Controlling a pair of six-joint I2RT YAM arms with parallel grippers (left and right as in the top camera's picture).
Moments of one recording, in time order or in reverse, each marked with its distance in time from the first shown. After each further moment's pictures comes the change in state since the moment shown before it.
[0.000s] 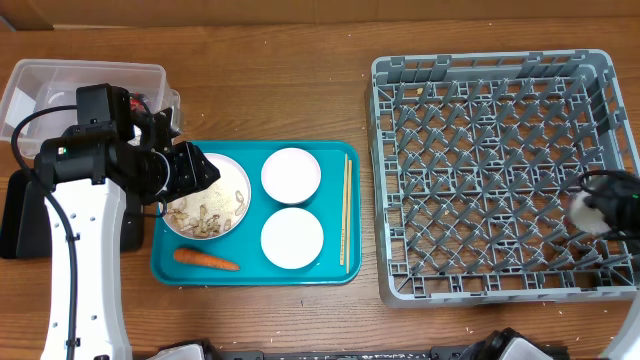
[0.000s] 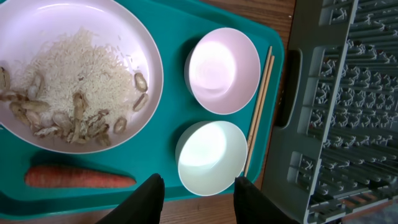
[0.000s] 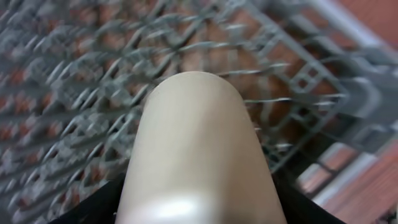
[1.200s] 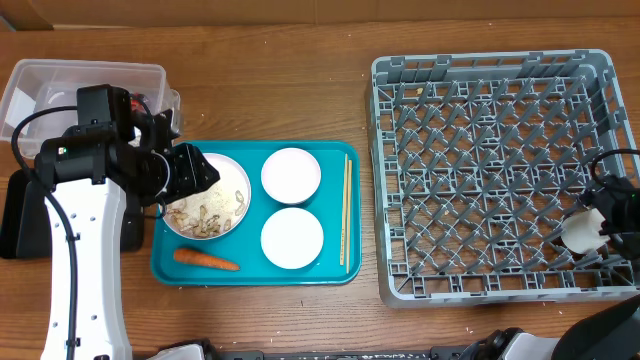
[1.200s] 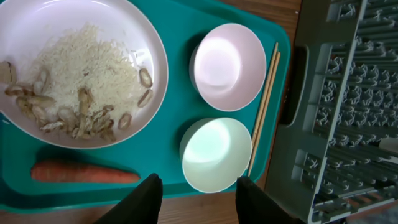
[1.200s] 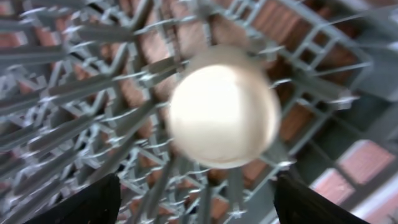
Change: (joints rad) left arm 0.000 0.000 0.000 -0.014 -0.016 0.004; right arm -0.053 0.192 -0.021 0.011 -0.074 0.035
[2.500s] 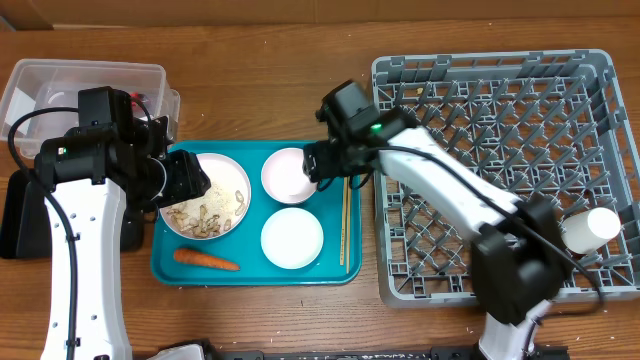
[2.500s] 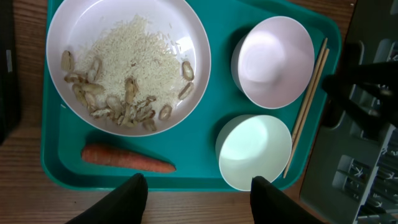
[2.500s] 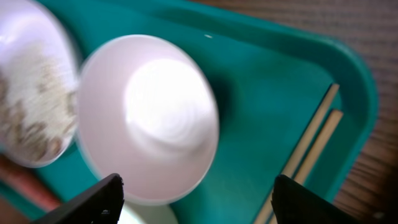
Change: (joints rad) left arm 0.000 0.000 0.000 -0.032 -0.147 0.015; right arm 1.283 0.472 0.254 0.455 -0.151 0.099
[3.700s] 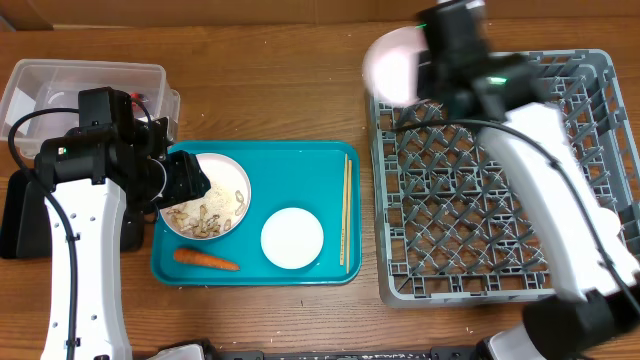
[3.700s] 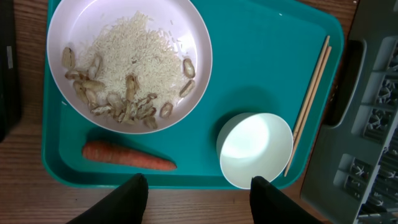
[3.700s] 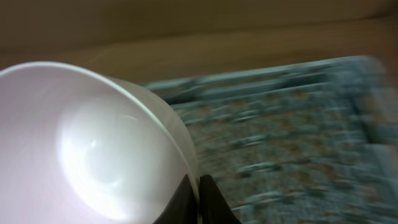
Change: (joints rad) left arm 0.000 0.000 0.000 -0.008 -0.003 0.000; right arm -0.267 -0.267 0.355 -0.332 0.689 -0.035
